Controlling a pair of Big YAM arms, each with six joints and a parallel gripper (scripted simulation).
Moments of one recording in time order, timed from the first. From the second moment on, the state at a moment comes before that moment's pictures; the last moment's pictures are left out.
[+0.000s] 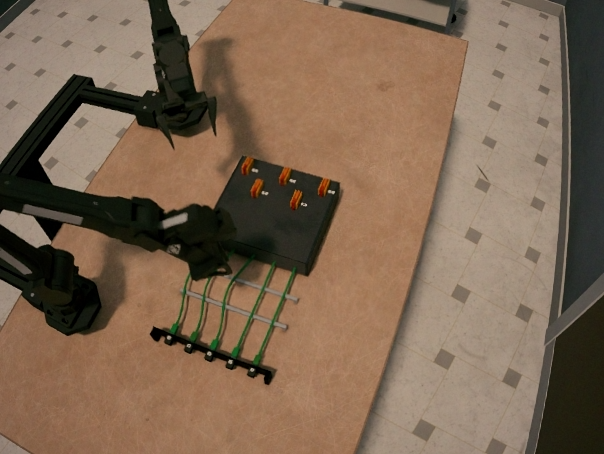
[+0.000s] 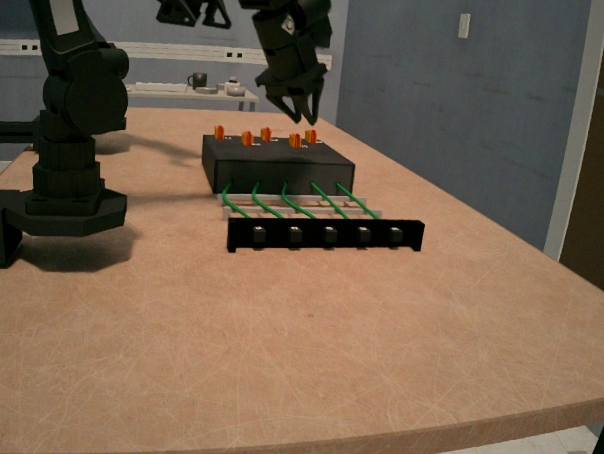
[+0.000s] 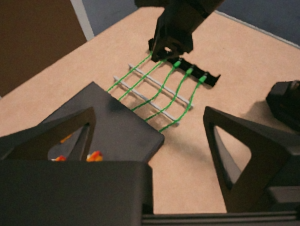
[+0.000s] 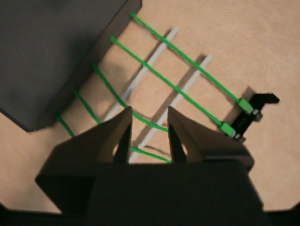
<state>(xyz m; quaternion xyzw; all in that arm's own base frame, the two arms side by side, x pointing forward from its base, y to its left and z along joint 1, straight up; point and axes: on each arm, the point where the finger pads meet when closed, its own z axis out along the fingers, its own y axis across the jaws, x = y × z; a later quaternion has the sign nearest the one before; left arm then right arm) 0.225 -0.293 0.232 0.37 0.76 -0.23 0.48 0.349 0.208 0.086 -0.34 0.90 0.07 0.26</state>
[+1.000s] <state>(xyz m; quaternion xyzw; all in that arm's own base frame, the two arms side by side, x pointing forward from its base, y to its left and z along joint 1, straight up) 0.269 -0.310 0.123 0.33 0.73 -0.24 0.54 0.405 0.211 -0.029 -0.71 0.70 0.00 0.00</state>
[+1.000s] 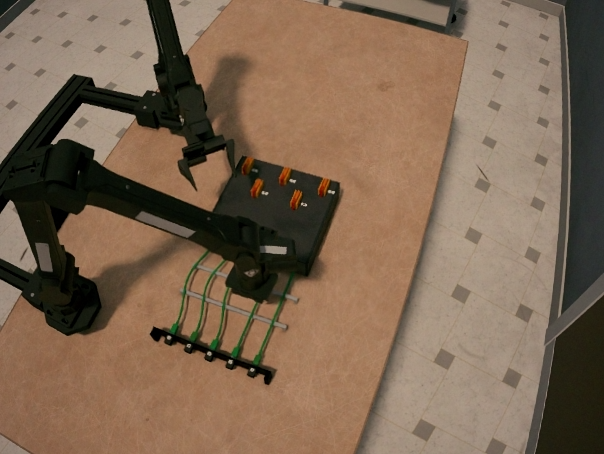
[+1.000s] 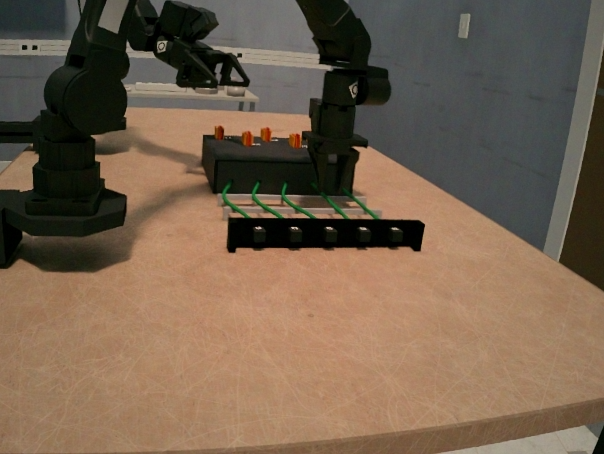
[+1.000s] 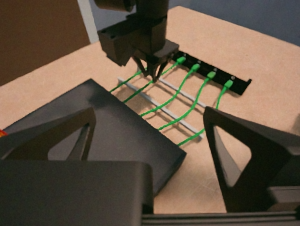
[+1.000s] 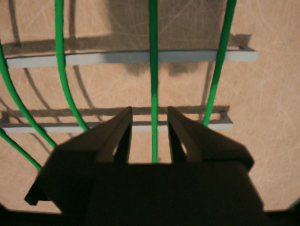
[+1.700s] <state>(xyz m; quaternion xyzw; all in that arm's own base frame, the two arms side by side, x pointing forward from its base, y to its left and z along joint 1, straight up) 0.269 -0.309 0.121 0.33 0.73 -0.24 0.54 0.405 0.211 -0.051 -0.72 0.70 0.00 -0.01</state>
